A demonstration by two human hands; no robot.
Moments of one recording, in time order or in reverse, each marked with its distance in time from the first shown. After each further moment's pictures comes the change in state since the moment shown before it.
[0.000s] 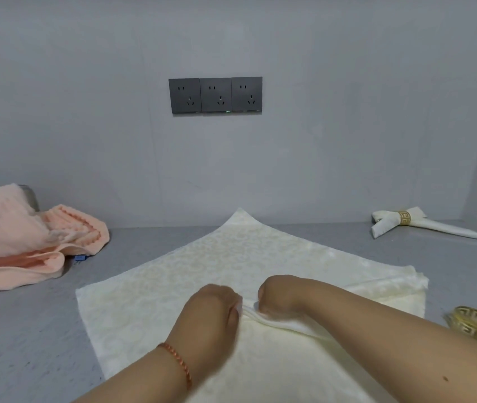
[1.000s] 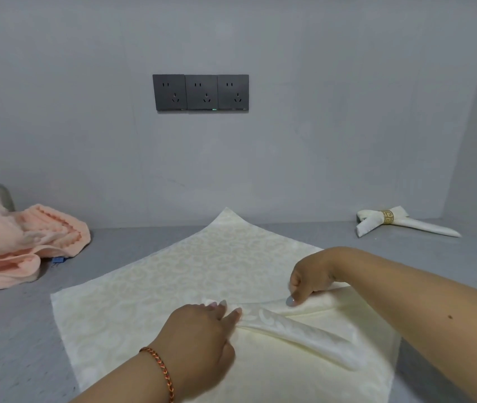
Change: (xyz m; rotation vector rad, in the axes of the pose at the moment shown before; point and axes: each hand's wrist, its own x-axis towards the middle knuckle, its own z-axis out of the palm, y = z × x) left_hand -0.009 0.009 0.002 0.449 -0.320 0.206; right_hand -0.012 0.080 -0.047 -0.039 -0.259 0.035
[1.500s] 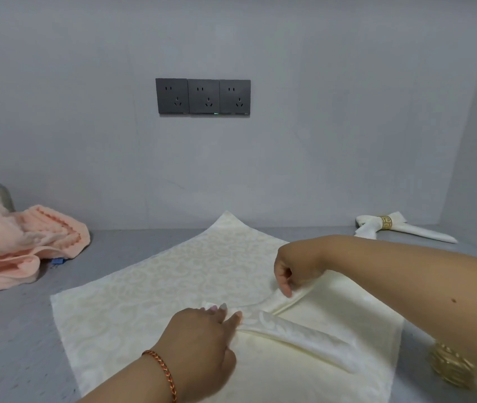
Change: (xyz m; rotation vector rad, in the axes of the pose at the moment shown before) left_hand -0.002 0.003 -0.015 -0.010 -0.099 -0.048; right_hand -0.014 -0.025 -0.026 -0.133 0.147 -0.180
